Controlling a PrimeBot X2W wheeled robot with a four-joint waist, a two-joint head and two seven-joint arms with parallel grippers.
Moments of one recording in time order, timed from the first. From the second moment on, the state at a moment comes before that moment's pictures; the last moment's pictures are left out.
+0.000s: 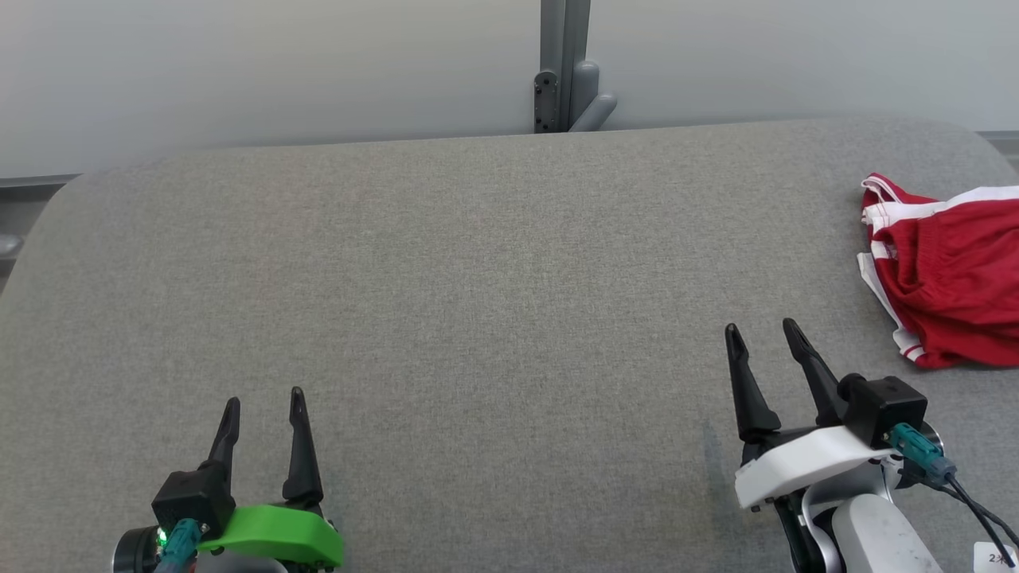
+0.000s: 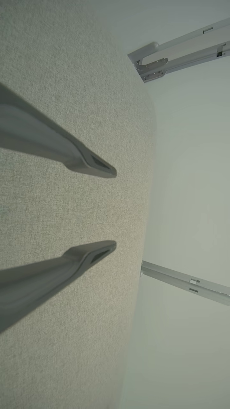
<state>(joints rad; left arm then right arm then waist) -0.03 0.06 -0.08 0.25 -0.26 0.03 -0.26 -0.13 -0.05 0.08 0.25 0.23 0.13 -0.25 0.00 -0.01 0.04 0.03</state>
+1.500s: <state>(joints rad) -0.05 0.05 -0.06 0.30 -0.64 -0.02 -0.15 -0.08 -0.05 0.02 0.26 0.65 0.13 -0.14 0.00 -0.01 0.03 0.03</state>
